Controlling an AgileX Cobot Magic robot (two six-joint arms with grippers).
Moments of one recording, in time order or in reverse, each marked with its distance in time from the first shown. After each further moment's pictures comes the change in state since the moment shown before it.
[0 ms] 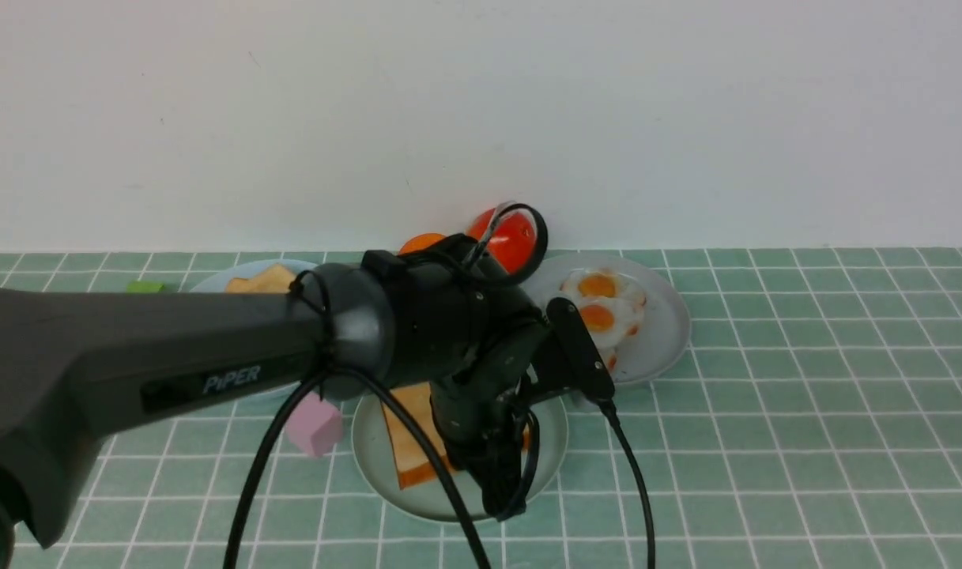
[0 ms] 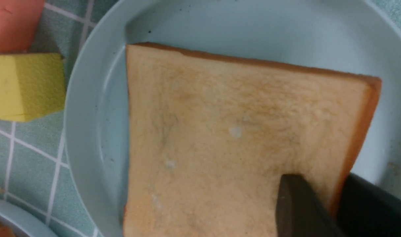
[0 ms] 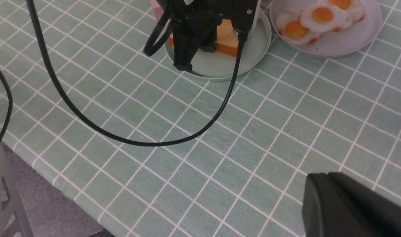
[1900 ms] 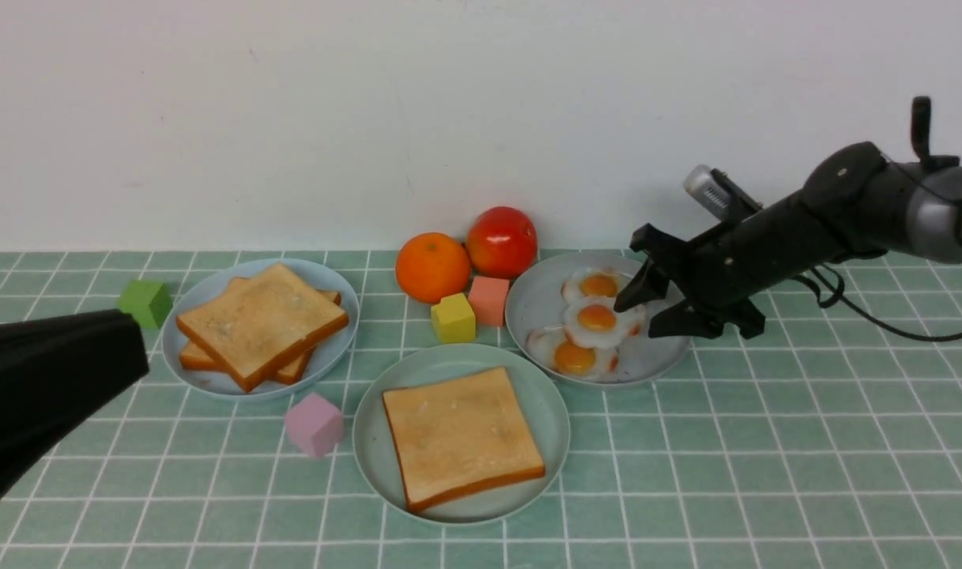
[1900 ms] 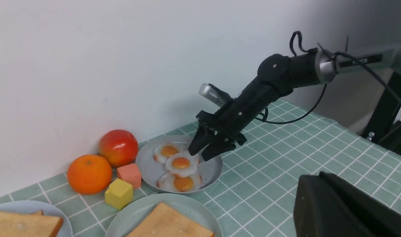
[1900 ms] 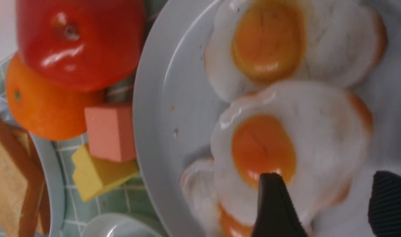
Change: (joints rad) right arm -0.248 1.646 -0.696 0.524 -0.439 0.153; left arm -0.002 -1.479 0.714 -0.232 -0.392 -0.445
